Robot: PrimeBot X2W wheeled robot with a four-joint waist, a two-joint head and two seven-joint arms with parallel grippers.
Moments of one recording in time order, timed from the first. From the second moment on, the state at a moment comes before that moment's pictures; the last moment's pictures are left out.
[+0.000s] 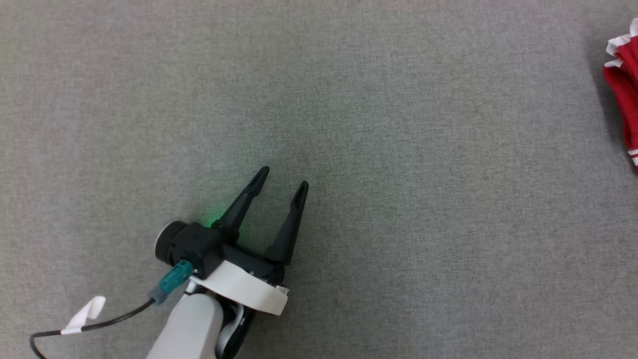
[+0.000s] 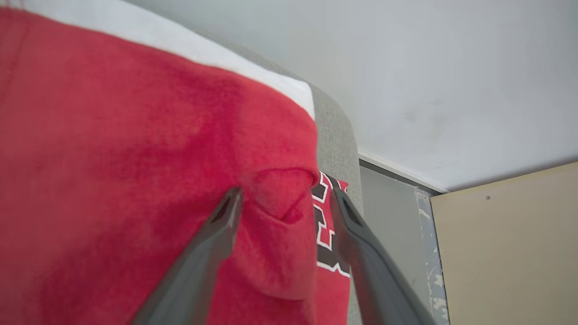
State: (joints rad) left arm -0.39 0.08 -0.30 0.24 -0.20 -0.13 -0.27; right arm -1.19 -0.80 0.94 0.95 0.75 0.13 0.03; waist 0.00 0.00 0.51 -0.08
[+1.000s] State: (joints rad) left arm -0.17 0.06 -0.08 0.23 -0.23 -0.12 -0.26; right arm -0.95 -0.62 0.80 0.75 0.75 0.13 -0.23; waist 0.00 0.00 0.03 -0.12
